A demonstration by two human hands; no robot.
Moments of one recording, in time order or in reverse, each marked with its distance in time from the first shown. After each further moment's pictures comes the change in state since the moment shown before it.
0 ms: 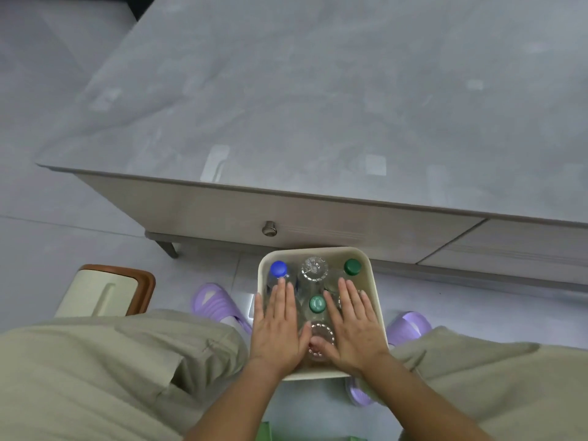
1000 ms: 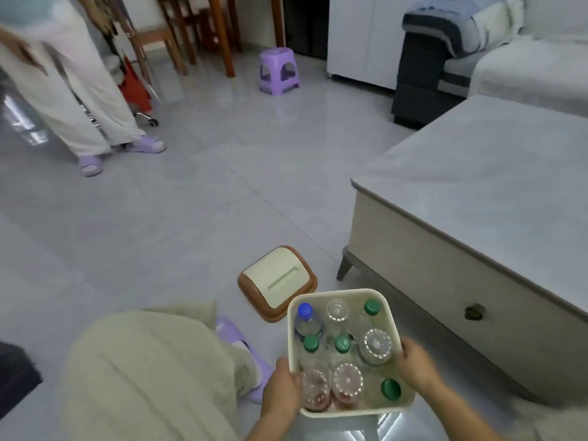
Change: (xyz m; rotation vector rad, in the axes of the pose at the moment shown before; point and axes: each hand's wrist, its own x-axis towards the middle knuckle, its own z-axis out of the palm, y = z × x) left_hand -0.171 -0.151 -0.012 -0.984 0.243 -1.090; right_hand 0.080 -0.177 -0.039 0.457 -0.286 0.002
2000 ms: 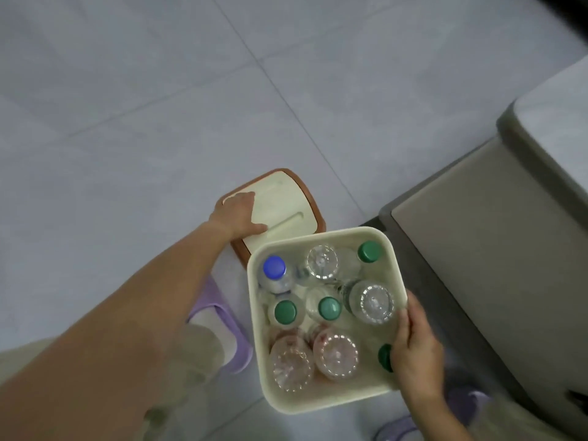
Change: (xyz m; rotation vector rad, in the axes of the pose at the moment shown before) left_hand 0.347 0.037 -0.081 0.545 -0.157 0.183; right_hand 0.087 -0.069 0.047 -0.024 0.206 -0.006
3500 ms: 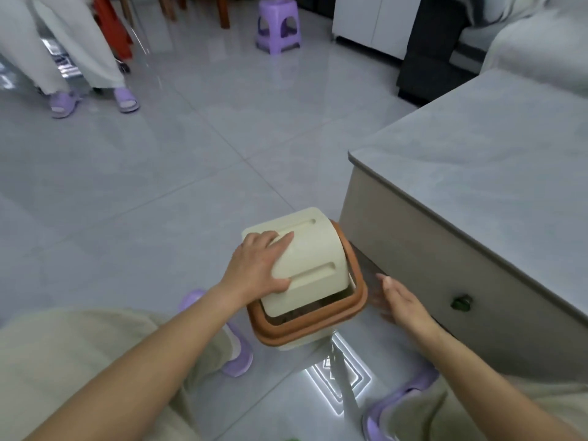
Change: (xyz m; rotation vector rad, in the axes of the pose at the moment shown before) left_hand -0.267 0.107 -0.029 0.139 0.407 0.403; right_hand -0.049 0.025 -0.113 0.486 -0.324 -0.106
